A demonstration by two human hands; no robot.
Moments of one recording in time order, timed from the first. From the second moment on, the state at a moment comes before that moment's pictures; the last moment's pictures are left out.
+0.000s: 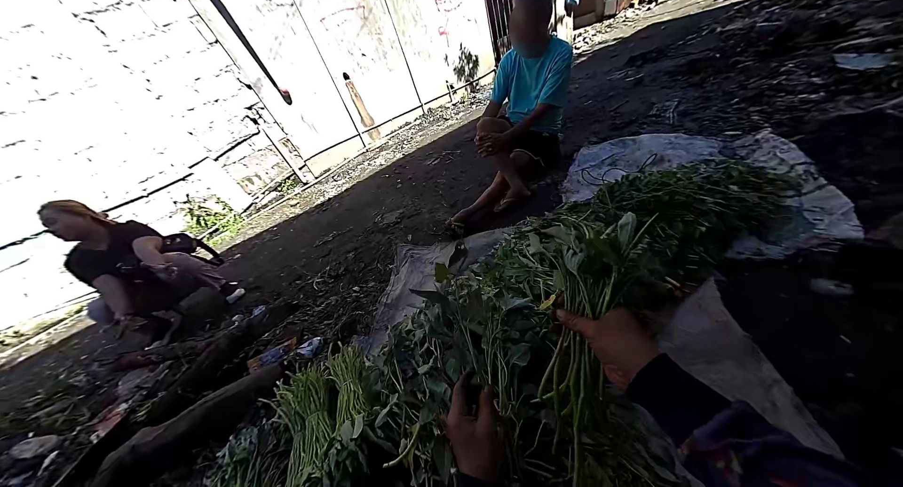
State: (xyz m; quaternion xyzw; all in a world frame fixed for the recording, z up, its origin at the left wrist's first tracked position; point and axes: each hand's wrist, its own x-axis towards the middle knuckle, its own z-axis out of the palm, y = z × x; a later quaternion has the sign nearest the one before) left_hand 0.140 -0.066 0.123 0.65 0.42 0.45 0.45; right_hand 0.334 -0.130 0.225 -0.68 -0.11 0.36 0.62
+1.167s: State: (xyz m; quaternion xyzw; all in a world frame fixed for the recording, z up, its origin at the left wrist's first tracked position) left_hand 0.156 -0.079 0.146 0.78 0.44 0.09 0.43; right_hand 0.283 -0.127 0.166 -0.73 -0.21 0.36 0.54
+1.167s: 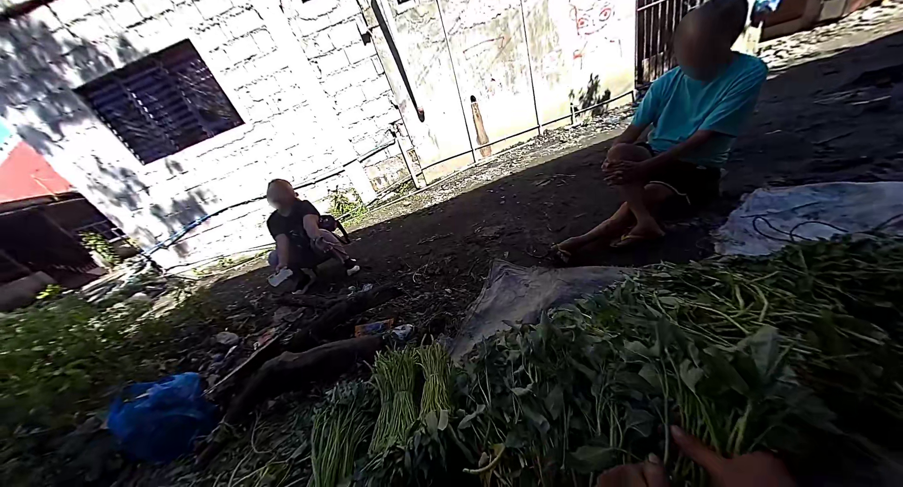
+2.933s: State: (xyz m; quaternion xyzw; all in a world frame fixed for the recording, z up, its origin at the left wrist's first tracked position) left_hand 0.087 -0.115 0.077 0.76 0.25 0.39 0.46; right_hand 0.356 -0.140 0.226 -0.68 -0.06 0.22 0.70
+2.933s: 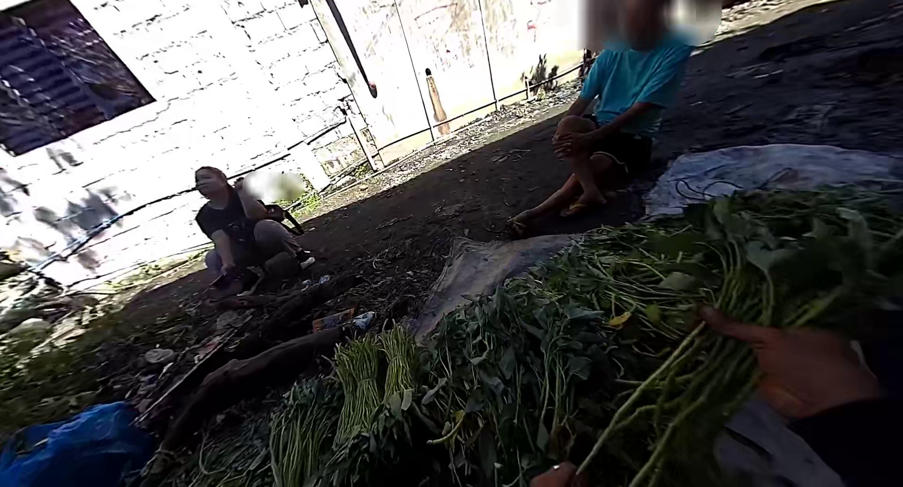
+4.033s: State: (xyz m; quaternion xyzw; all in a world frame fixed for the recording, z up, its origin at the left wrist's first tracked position) left_hand 0.228 -0.010 0.187 0.88 0.42 -0.21 0.09; right_hand 0.321 -0.163 0.256 -0.57 -0.26 0.08 0.78
